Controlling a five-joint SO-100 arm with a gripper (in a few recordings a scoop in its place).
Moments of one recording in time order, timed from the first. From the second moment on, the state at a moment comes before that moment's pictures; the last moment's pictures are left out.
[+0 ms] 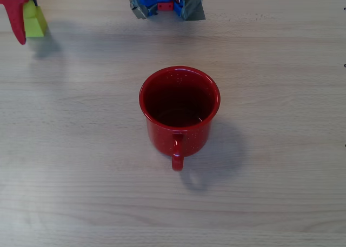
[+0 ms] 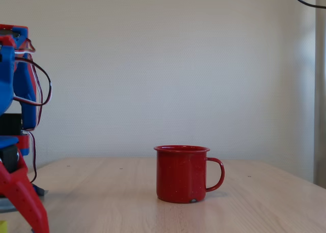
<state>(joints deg) 74.4 72.7 88.0 70.1 -74.4</state>
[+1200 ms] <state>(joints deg) 62.2 72.9 86.7 79.0 -53.8</state>
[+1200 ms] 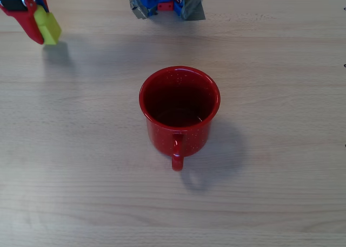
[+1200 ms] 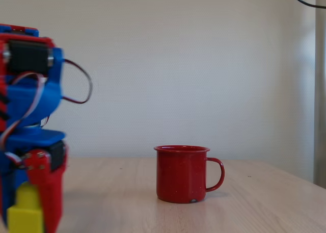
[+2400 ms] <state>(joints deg) 16.5 85.2 63.6 91.5 -4.4</state>
